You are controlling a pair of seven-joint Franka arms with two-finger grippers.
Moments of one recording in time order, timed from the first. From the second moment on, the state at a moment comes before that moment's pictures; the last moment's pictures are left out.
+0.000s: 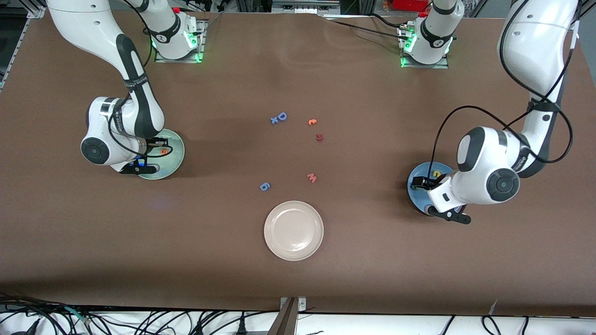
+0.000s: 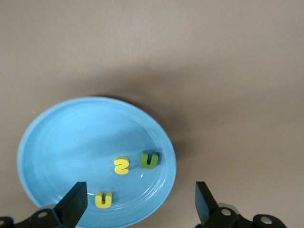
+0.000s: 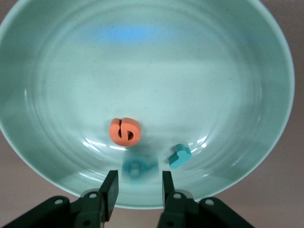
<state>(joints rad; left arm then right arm) 0.04 0.58 -0.21 -1.58 0.05 1.97 0.07 0.44 0.47 -0.41 -2.09 0.17 2.04 -0.10</state>
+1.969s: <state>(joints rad) -0.06 -0.06 0.00 -1.66 -0.03 1.52 0.08 0.45 0.26 -0.54 -1.49 0.17 1.50 -0.05</state>
